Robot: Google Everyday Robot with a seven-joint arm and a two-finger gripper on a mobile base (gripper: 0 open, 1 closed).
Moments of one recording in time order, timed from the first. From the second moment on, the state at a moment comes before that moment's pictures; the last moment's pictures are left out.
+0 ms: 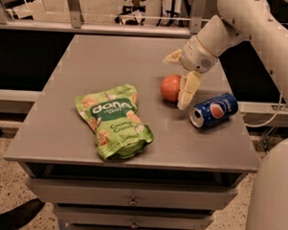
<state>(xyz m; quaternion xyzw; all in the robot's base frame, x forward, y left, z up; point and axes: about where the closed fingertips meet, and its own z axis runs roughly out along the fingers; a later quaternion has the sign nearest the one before) 0.631 -0.094 0.851 -0.73 0.61 0.18 0.22</state>
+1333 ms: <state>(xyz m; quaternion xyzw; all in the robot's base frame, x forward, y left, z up) 0.638 -0.042 0.856 -0.74 0.58 0.22 0.26</state>
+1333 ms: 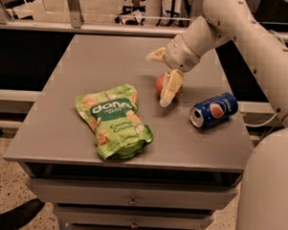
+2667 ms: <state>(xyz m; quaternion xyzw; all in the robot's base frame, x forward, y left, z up) 0.629 -0.035 0.852 -0.73 0.59 0.23 0.26</state>
